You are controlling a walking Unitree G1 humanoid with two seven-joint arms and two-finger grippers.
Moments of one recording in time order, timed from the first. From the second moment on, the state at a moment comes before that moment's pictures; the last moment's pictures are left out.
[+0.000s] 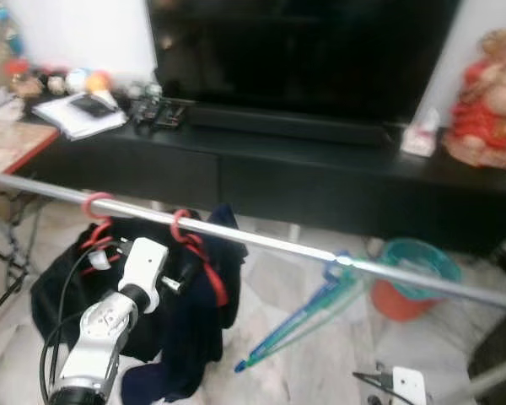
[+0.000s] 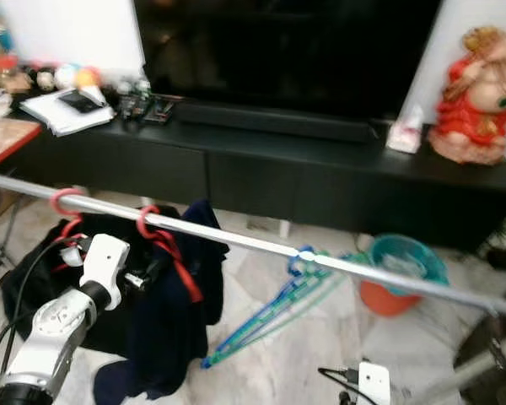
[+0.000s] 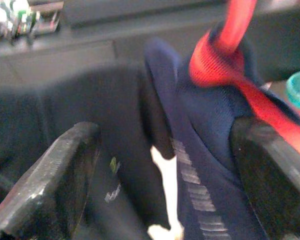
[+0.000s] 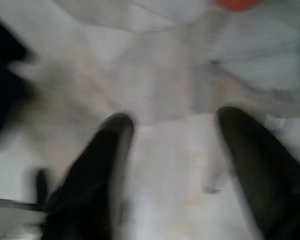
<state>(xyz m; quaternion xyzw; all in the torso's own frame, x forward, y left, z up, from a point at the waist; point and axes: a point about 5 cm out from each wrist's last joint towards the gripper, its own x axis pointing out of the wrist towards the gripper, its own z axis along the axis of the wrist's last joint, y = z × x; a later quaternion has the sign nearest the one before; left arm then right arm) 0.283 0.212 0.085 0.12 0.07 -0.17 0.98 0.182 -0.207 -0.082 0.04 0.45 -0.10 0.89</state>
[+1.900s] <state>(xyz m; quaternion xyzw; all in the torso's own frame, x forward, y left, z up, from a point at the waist) 0.317 0.205 0.059 0.09 0.11 -0.13 0.98 0.169 -0.214 -0.086 0.04 0.46 -0.11 0.88</state>
